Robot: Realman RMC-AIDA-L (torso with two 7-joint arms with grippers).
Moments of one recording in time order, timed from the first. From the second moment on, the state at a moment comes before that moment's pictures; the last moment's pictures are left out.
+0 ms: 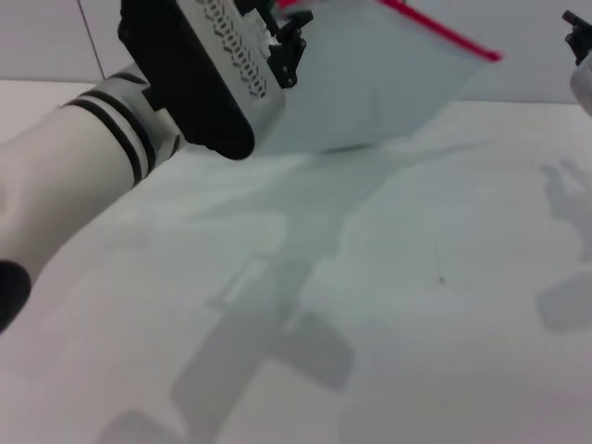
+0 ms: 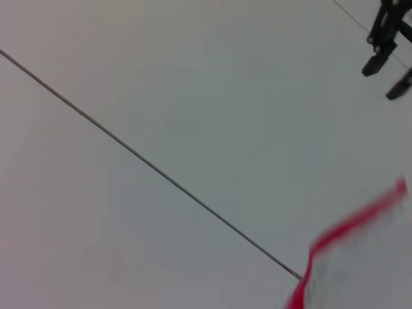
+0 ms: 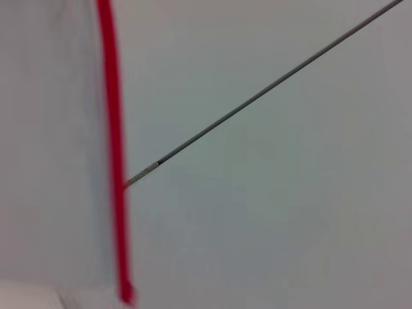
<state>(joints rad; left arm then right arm) -0.20 -2.03 -1.21 -1.59 2.87 -0.14 0.80 0.32 2.04 -1.61 -1.46 -2.90 -0.39 2.23</state>
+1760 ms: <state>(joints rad) -0.45 -2.03 -0.95 -0.55 2.39 1.02 0.24 0.47 2.04 -2.43 -0.58 -1.95 0.99 2.71</state>
